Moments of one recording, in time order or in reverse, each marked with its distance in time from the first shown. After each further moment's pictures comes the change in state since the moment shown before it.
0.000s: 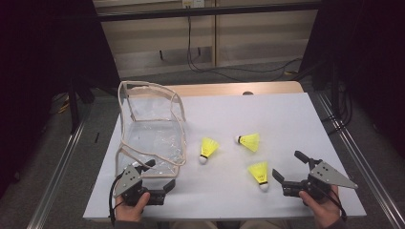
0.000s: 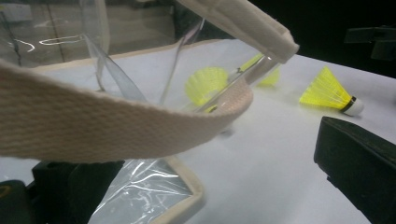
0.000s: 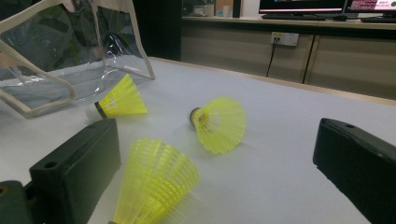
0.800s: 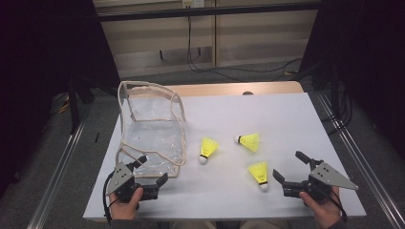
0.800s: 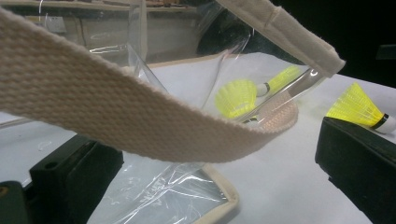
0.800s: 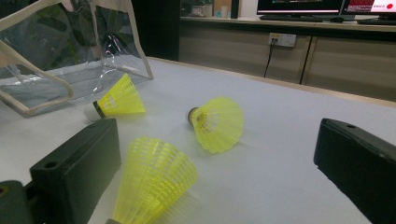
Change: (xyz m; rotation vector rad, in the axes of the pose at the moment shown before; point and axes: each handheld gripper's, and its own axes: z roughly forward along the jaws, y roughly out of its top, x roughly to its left) left arm 0.018 -0.002 -0.009 -0.057 0.091 -0.012; right arm 0.001 0.000 -0.002 0.001 -0.009 -0.005
